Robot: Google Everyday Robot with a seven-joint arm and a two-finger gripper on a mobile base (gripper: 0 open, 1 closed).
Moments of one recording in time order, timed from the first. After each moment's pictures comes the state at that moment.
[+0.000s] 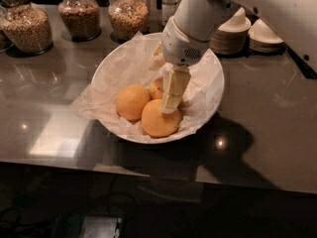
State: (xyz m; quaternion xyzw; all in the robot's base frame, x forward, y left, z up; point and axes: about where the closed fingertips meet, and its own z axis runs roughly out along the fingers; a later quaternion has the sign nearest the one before) arm 0.537 -0.003 0.900 -0.77 0.60 0.10 0.18
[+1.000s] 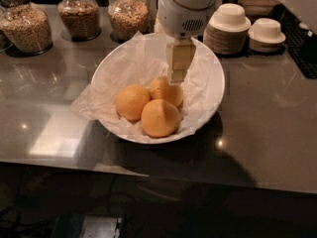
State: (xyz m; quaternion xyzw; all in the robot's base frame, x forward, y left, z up) arm 0.552 -0.022 0.972 -0.77 0.60 -0.09 0.19
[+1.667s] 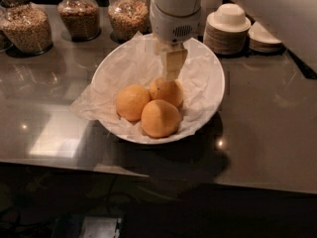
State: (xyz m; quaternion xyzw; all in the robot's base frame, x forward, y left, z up) arm 0.566 -0.016 0.944 -0.80 0.58 -0.09 0.13
